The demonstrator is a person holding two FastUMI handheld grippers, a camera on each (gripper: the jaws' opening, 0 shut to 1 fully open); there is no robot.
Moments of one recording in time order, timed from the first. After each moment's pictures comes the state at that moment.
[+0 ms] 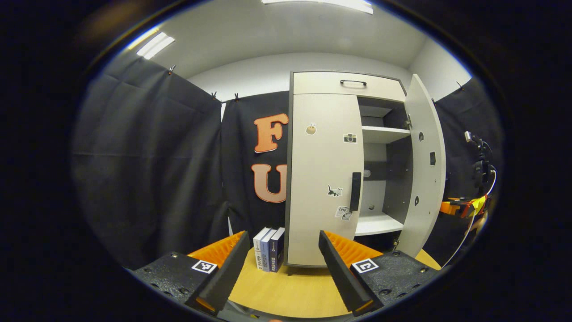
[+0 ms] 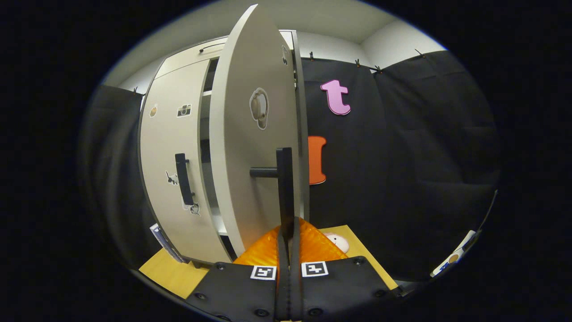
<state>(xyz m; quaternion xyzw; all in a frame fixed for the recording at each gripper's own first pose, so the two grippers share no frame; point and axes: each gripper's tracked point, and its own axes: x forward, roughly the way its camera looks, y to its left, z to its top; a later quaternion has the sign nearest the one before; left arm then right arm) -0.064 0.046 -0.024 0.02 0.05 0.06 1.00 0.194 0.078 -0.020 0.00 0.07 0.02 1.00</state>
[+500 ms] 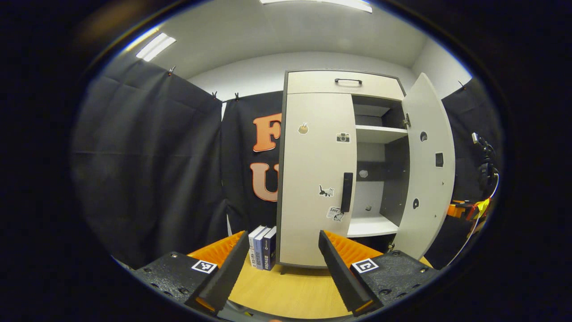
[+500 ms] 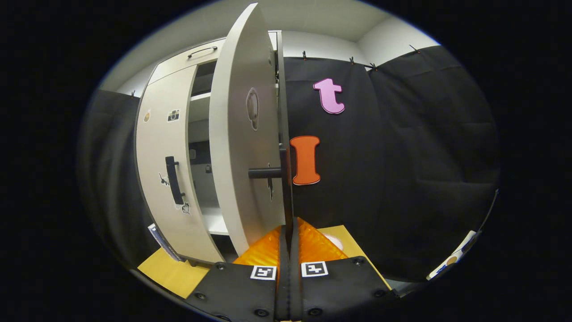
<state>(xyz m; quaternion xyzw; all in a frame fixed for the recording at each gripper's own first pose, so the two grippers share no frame) -0.066 0.013 -0.023 0.02 0.05 0.08 1.00 0.194 0.067 -0.018 0.01 0.08 0.03 1.00</state>
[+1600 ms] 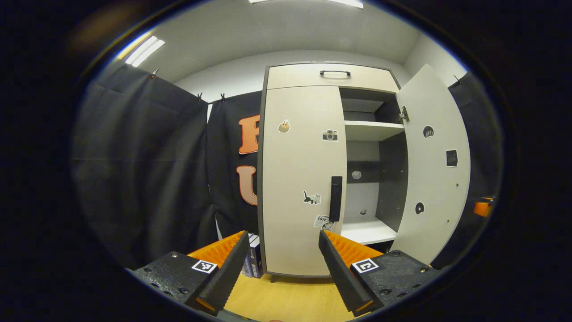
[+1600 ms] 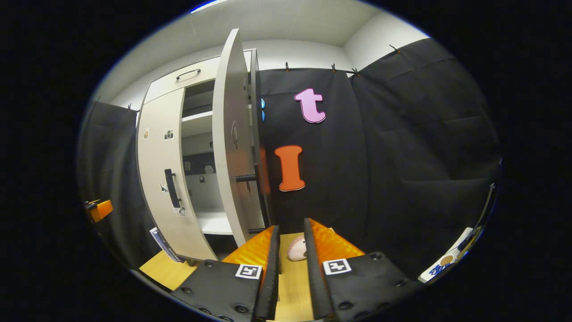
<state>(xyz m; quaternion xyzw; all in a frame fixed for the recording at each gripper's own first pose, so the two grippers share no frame) 0.016 -0.037 -0.024 0.03 0.04 0.04 1.00 0.172 0.031 -0.006 0.04 0.05 0.01 1.00</state>
